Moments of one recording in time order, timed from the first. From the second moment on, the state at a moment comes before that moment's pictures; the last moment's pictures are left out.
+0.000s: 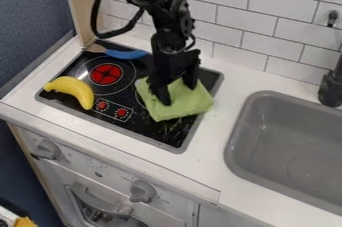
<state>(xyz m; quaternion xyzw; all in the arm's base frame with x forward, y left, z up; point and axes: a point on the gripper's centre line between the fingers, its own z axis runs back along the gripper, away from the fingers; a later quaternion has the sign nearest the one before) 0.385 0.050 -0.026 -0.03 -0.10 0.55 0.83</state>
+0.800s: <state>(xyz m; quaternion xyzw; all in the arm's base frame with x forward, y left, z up) 0.386 0.109 -0.030 -0.01 -0.10 0.62 0.78</state>
